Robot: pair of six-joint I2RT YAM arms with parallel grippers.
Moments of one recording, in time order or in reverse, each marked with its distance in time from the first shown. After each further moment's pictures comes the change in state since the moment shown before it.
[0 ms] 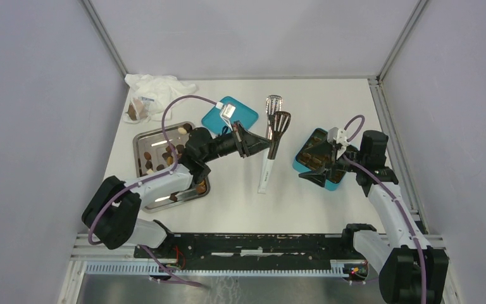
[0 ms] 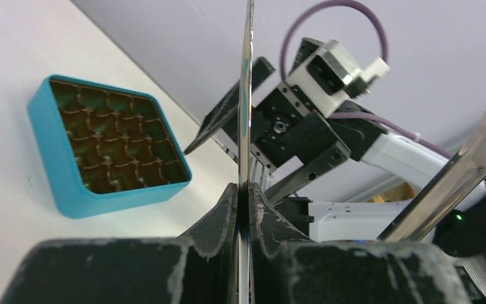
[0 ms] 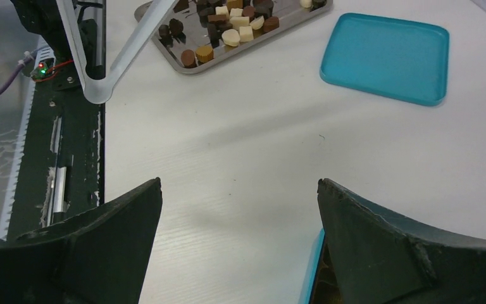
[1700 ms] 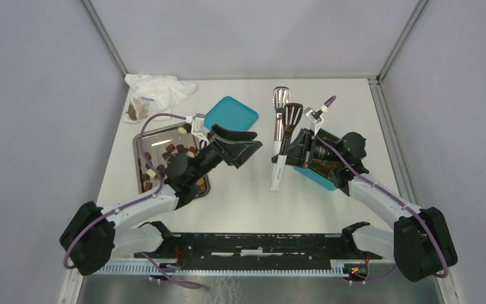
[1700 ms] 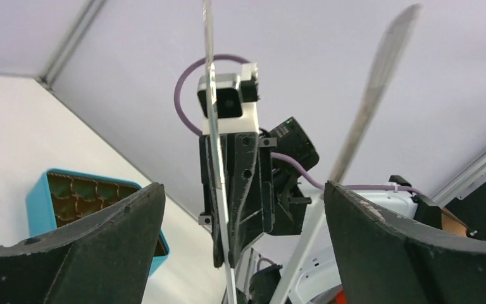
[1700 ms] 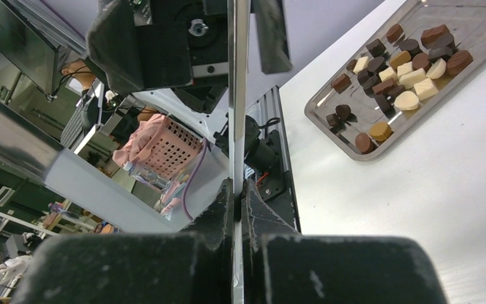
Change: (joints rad) left arm -0.097 -0.188 -0.165 0.270 -0.298 -0.024; right arm 0.381 0.209 -0.058 1.096 0.196 1.533
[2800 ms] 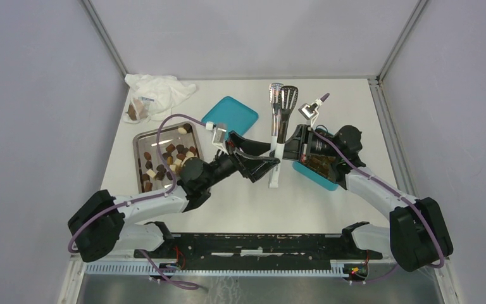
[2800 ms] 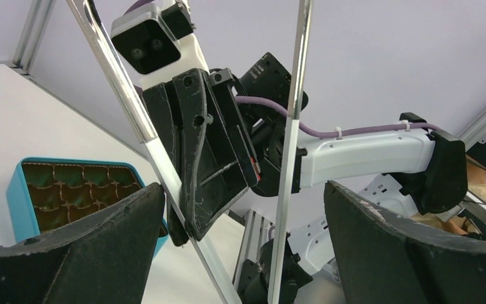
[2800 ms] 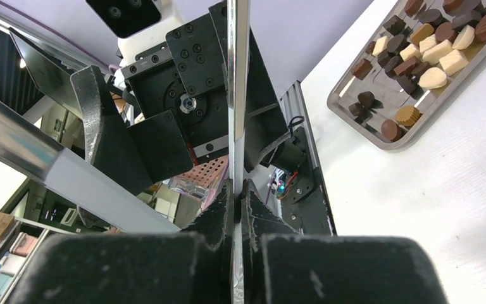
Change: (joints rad) left arm -0.154 0.025 -0.015 0.013 -0.036 0.180; right arm 0.000 0.075 0.060 -0.023 -0.003 0.169
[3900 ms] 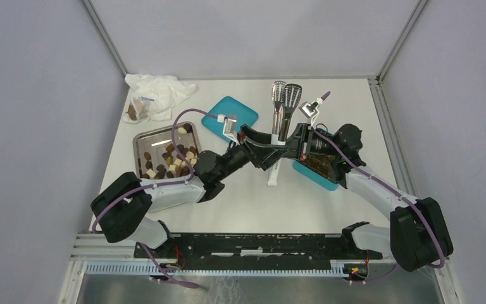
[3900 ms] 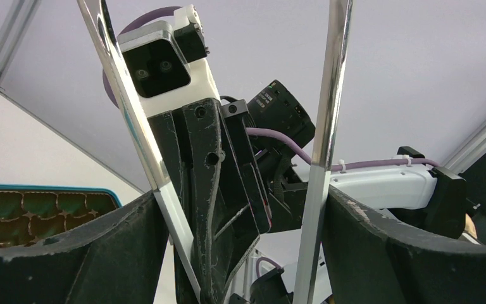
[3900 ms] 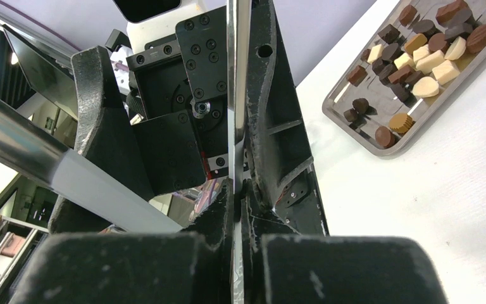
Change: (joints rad) left arm 0.000 0.233 0.122 0.180 -0.021 -0.093; right arm 0.003 0.000 0.016 -0.015 0.005 -0.033
